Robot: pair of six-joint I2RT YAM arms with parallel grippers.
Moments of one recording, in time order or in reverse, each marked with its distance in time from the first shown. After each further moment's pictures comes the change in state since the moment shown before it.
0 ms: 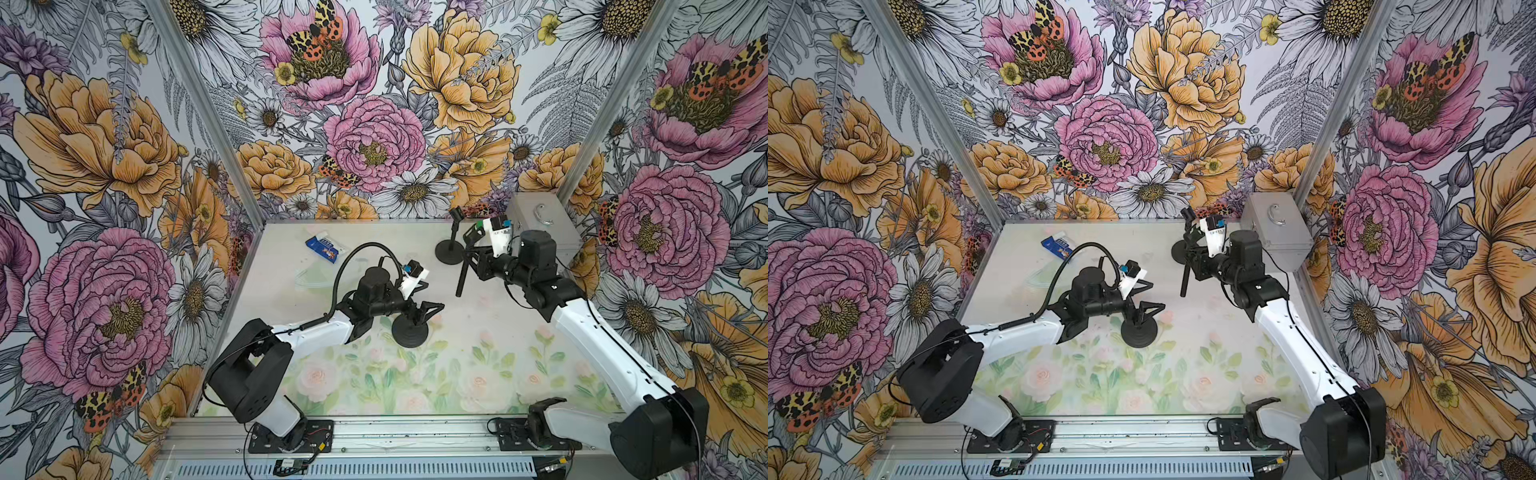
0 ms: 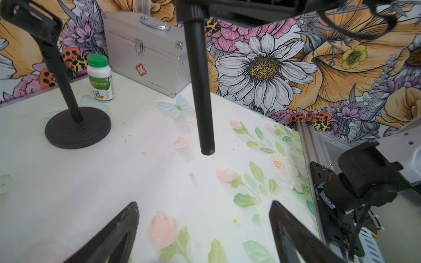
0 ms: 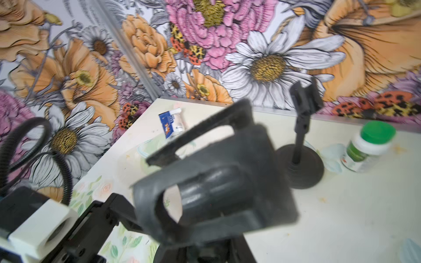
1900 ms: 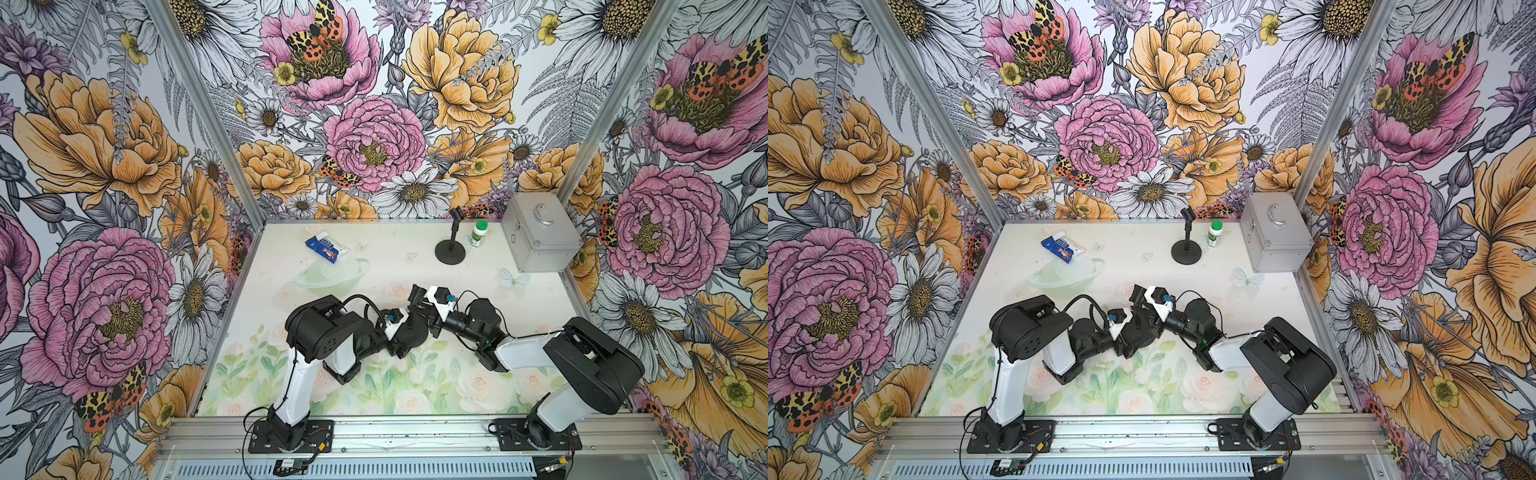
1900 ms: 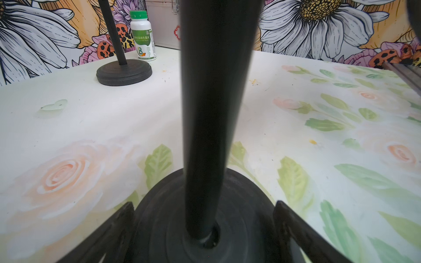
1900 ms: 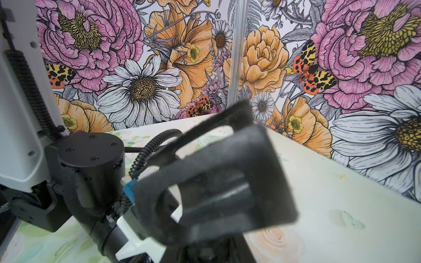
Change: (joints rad) left arm 0.018 0.561 -0.354 0.926 -0.224 0.149; right arm 0.367 0.399 -0.568 1.278 0.048 -0.163
